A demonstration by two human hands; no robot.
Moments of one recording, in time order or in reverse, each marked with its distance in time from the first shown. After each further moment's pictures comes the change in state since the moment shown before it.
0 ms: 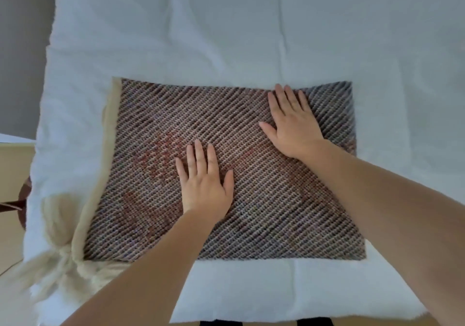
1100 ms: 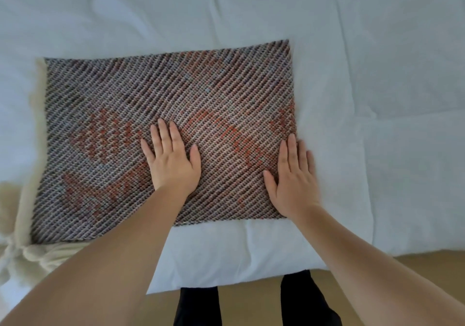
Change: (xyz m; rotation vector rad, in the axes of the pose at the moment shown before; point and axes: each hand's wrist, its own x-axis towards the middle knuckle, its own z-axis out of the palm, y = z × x) left_hand -0.010 0.055 0.034 0.069 0.099 -0.038; right_hand -0.208 0.023 0.107 0.292 -0.012 0.328
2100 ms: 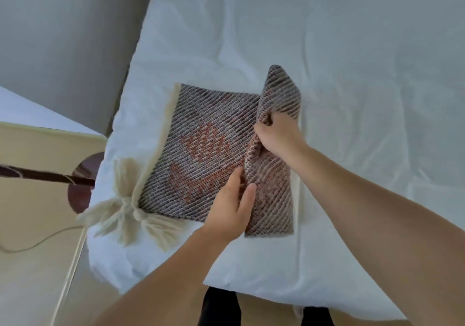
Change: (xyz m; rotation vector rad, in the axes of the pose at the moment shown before) left_hand -0.104 -0.047 -0.105 -0.969 -0.042 0.089; right_hand 0.079 -0.197 -0.162 0.644 -0.052 -0.059
